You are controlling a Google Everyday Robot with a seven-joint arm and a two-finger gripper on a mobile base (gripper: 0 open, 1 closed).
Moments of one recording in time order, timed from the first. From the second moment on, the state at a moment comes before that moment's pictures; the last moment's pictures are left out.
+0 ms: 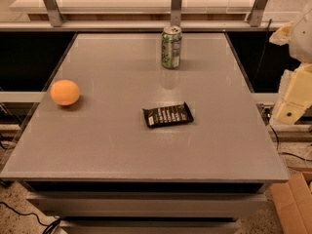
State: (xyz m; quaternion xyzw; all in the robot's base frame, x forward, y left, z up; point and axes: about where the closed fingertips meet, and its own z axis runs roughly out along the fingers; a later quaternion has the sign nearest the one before) arm 0.438 -0.216 0.979 -0.60 0.78 -0.04 0.16
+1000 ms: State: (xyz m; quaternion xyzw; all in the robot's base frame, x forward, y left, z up) arm 0.446 -0.191 0.956 -0.65 0.74 0.01 0.18
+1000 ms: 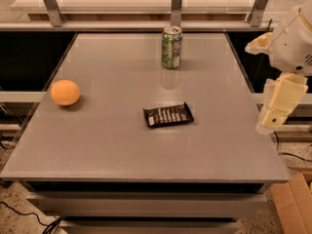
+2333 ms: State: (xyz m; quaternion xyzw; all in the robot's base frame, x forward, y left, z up) arm 0.478 -0.091 0.874 -0.77 0.61 0.11 0.18
